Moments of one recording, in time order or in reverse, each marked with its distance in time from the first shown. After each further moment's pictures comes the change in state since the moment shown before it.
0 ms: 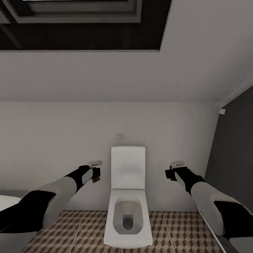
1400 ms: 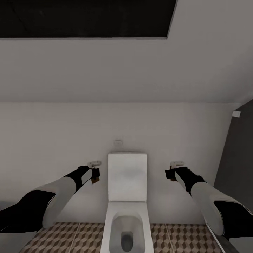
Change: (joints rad) left arm 0.000 0.006 0.000 0.008 0.008 0.000 0.000; right arm 0.000 0.000 0.001 0.000 0.000 0.000 0.000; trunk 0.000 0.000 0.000
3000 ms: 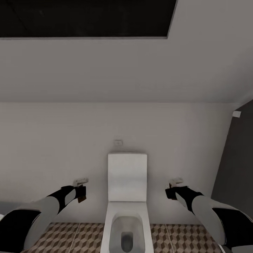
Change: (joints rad) left arm 0.158 0.135 -0.004 0.027 -0.008 -0.085 -0.136; right arm 0.061 0.001 0.002 0.231 0.063 -0.186 -0.002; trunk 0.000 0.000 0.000
